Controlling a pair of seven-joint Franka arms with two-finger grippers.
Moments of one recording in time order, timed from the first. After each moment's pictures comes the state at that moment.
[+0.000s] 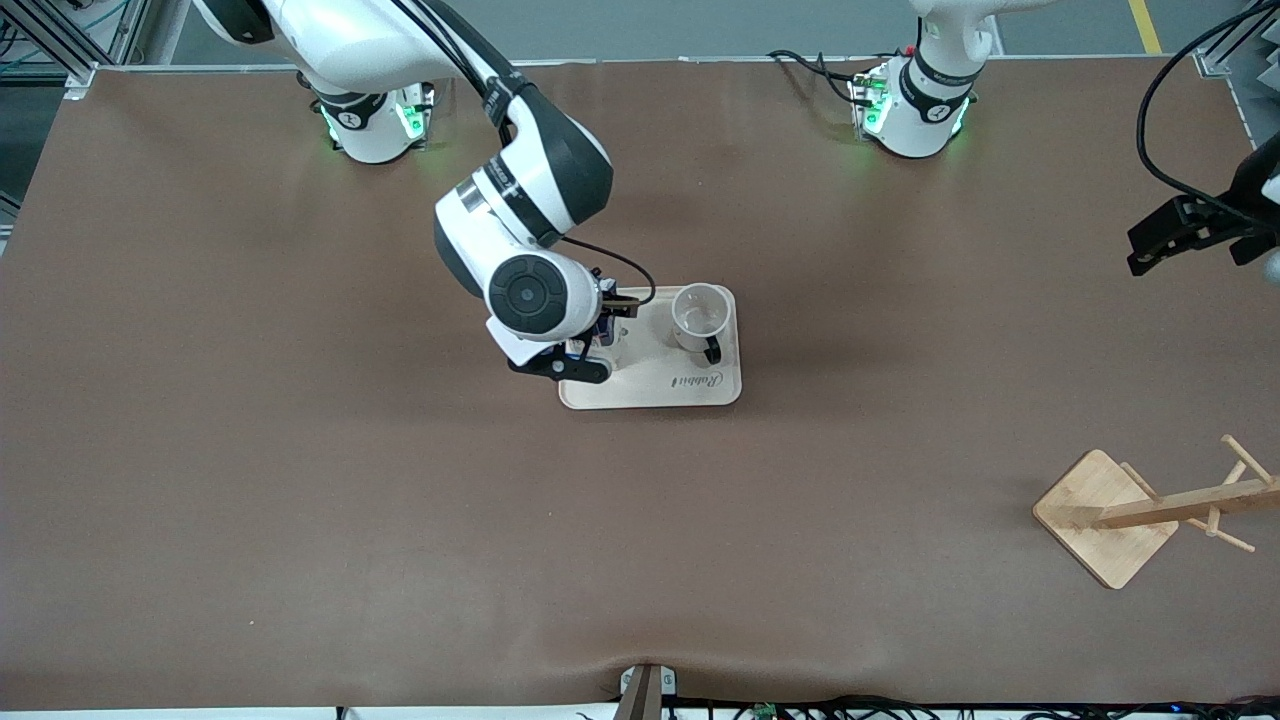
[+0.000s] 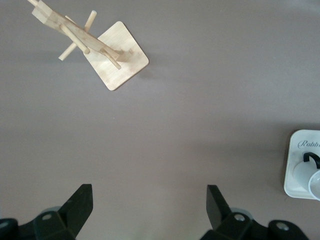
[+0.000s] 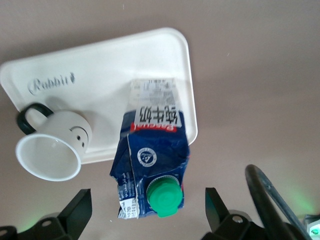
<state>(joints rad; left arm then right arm) 0.11 0.03 -0.18 -1.45 0.10 1.49 -0.12 0.61 0.64 0.02 -1.21 0.27 1.56 0.76</state>
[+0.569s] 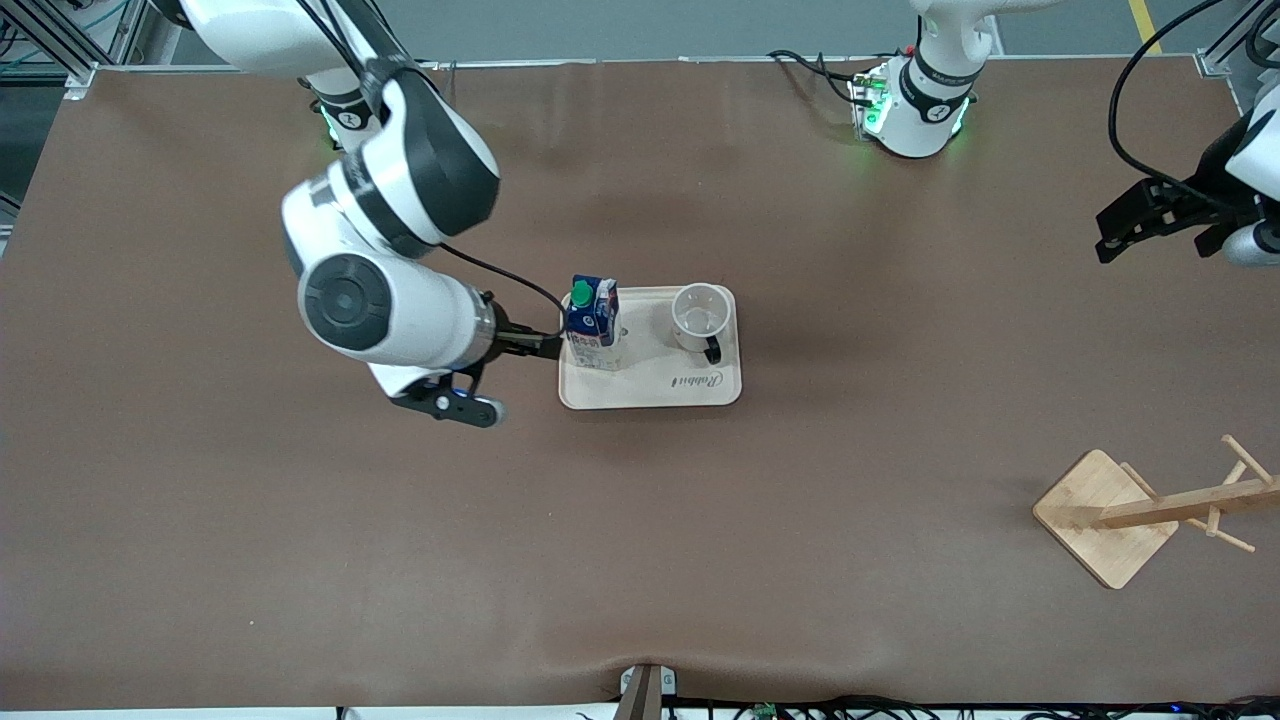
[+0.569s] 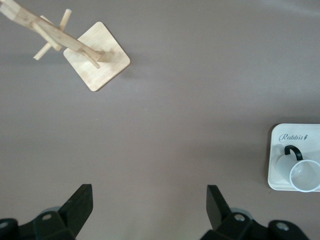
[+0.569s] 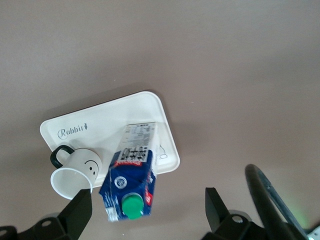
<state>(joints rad) 0.09 0.00 -0.18 -1.50 0.04 1.54 -0.12 0.46 0.56 -0.02 -1.13 0.27 1.50 0.72</state>
